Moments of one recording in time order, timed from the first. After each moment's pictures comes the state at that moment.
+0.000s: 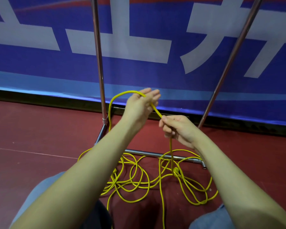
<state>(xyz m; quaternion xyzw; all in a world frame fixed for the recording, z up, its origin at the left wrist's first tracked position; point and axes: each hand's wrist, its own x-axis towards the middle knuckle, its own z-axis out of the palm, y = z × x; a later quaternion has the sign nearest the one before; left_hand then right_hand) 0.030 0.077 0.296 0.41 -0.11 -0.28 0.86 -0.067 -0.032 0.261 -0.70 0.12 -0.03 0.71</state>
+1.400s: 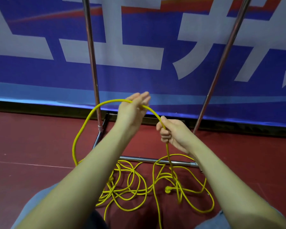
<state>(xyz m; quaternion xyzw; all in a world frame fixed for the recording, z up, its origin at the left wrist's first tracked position) 0.033 0.076 0.305 0.40 -0.08 -0.26 0.88 -0.064 -0.031 0.260 -0.66 0.15 -0.08 0.73</state>
